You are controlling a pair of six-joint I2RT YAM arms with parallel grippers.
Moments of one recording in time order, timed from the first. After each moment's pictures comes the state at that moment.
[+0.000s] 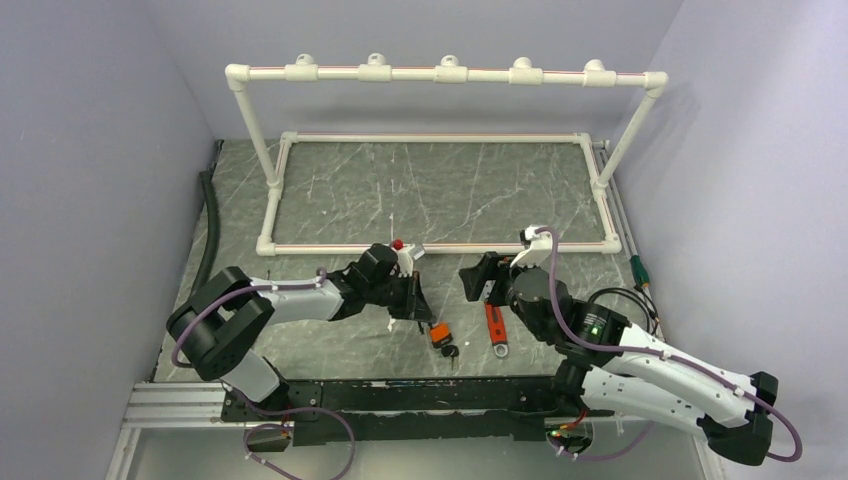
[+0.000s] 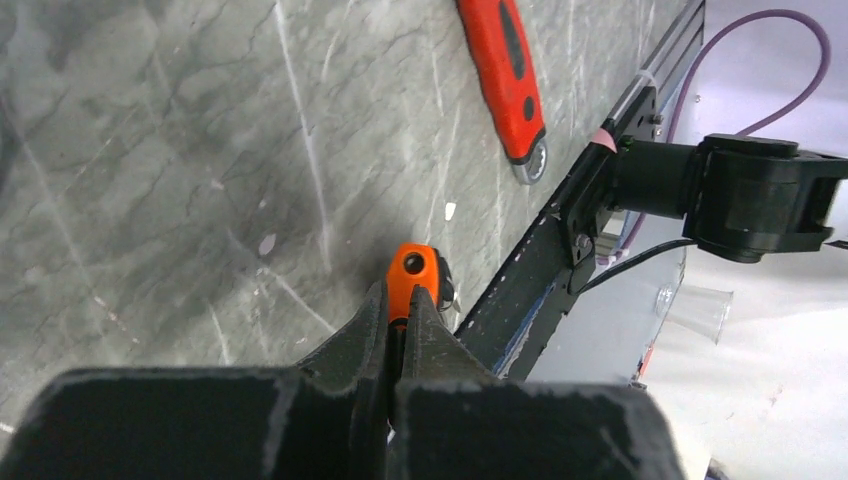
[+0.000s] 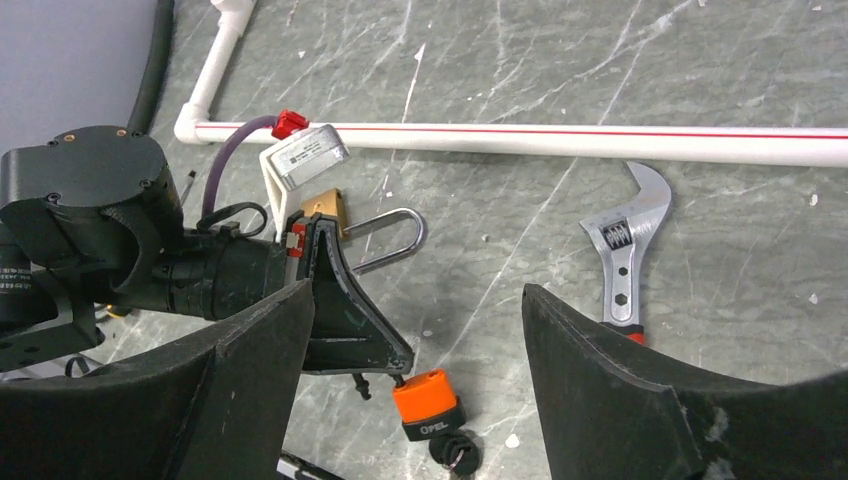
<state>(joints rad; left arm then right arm) -0.81 1.55 0.65 0.23 0.49 -0.77 1.05 0.69 0.69 -0.39 0.59 0.69</state>
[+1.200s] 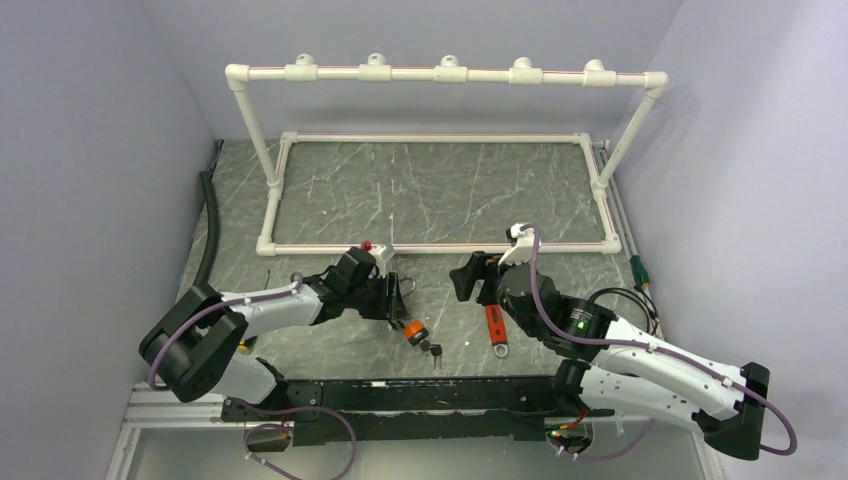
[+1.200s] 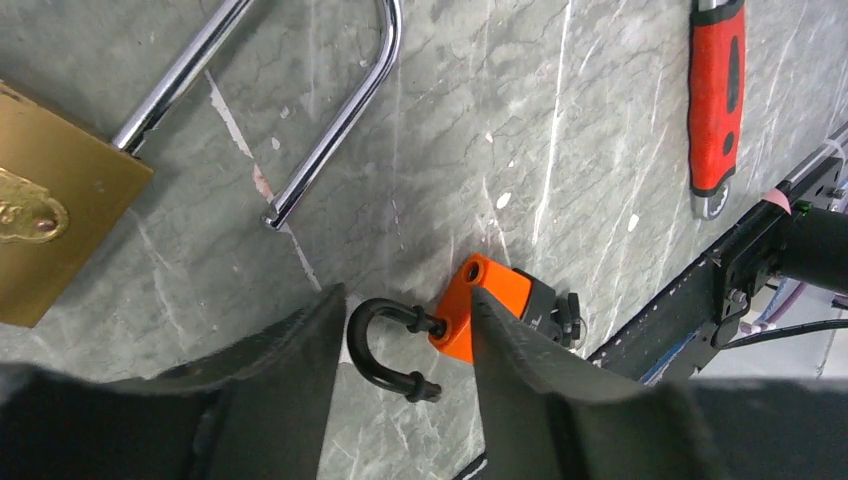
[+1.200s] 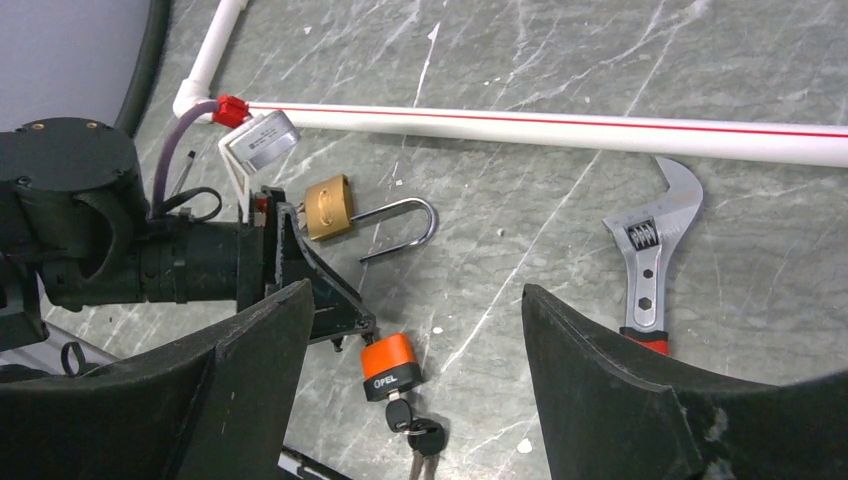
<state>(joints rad) -0.71 1.42 0.56 0.02 0.27 -0.64 1.04 0.77 0.69 -0.34 0.54 0.68</state>
